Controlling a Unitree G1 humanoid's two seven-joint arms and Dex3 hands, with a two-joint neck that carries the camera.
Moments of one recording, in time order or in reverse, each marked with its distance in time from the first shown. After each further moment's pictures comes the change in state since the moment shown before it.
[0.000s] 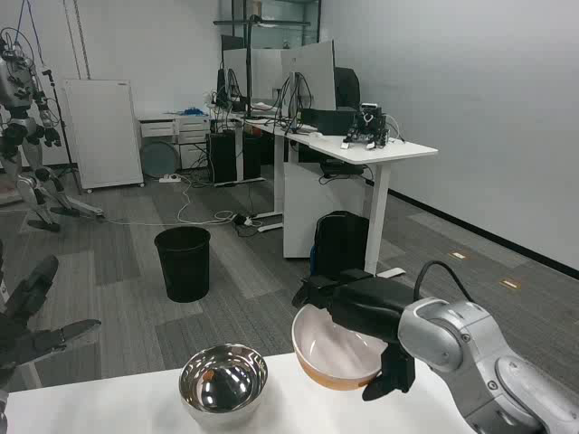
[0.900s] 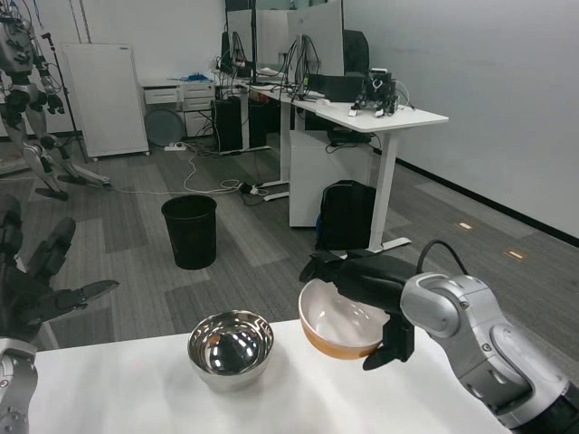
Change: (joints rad) left arm -0.020 -0.024 0.009 -0.003 0.016 0.000 -0.002; right arm 0.002 0.079 -0.020 0.119 -0.002 -0.073 -0.002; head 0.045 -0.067
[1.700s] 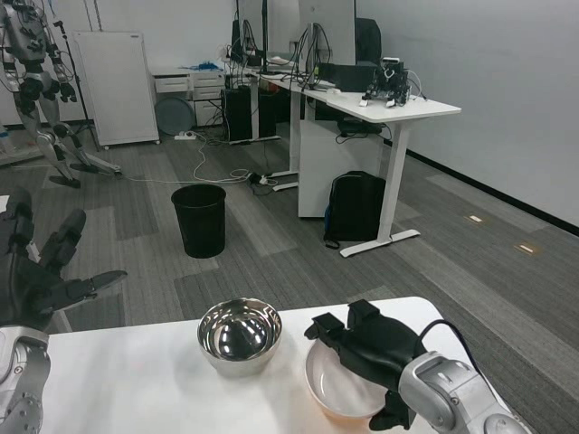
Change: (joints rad) left arm 0.020 -0.006 0.014 -0.003 0.002 0.000 -0.001; right arm 0.322 0.212 -0.117 0.095 -0.364 -0.307 -0.192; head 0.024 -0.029
